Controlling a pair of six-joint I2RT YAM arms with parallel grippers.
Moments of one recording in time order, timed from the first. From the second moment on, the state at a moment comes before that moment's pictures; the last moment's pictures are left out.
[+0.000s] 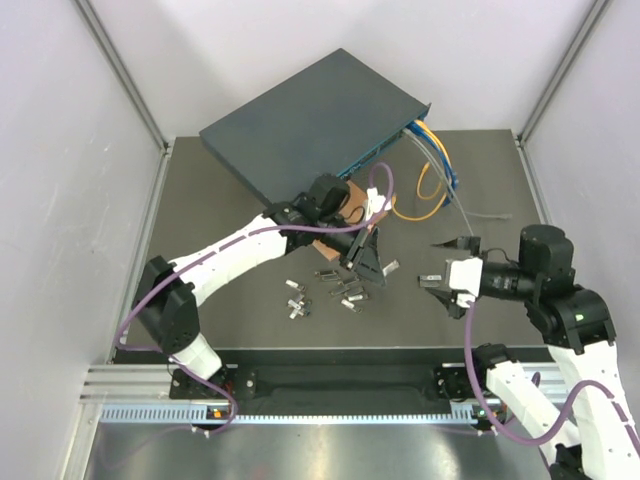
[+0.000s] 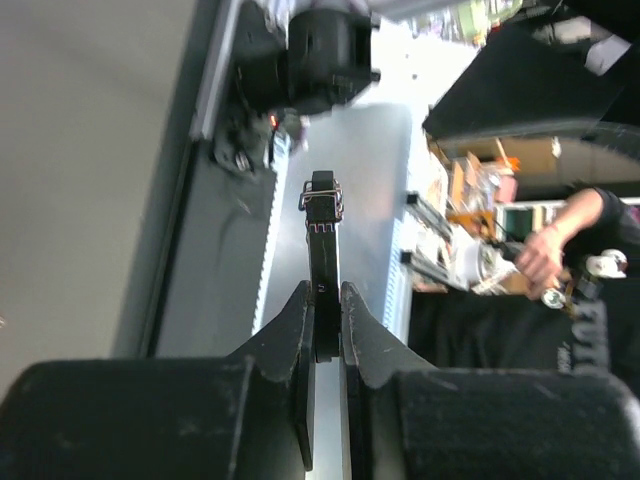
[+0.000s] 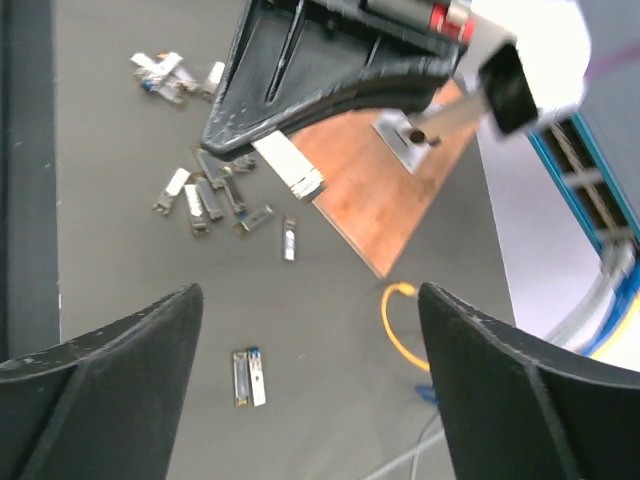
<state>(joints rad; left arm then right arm) -0.80 1.62 1.39 -0.44 1.02 -0.48 0.25 0.64 1.06 -0.97 -0.82 -1.08</state>
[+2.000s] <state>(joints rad) -0.83 1.67 1.51 -0.46 1.11 -0.50 0.72 0.76 0.96 -0.91 -0.56 -1.11</state>
